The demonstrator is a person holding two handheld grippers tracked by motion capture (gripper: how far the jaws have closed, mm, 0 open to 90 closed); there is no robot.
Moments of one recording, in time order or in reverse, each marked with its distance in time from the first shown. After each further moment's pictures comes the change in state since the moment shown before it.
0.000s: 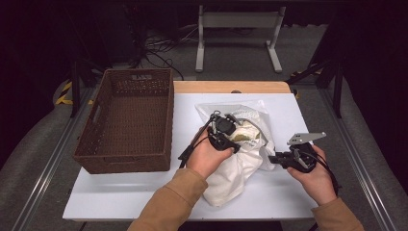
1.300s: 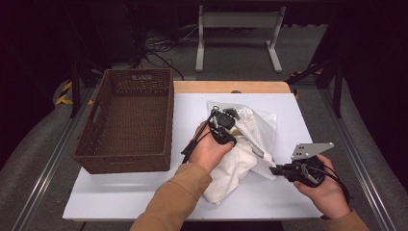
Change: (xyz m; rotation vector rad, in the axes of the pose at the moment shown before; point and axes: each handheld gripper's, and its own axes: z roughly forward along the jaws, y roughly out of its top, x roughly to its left) left arm 0.009 0.015 0.006 0.058 0.147 -0.046; right arm 0.039 -0.002 -0.035 0.002 0.103 -0.147
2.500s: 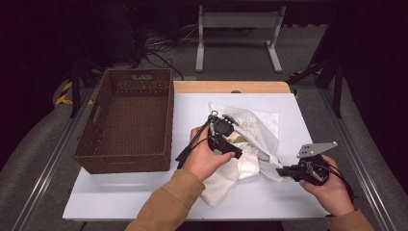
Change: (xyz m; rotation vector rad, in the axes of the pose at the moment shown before) left arm -0.012 -0.029 -0.022 -0.103 -0.064 0.055; right arm -0.025 -0.024 0.004 0.046 0.007 0.099
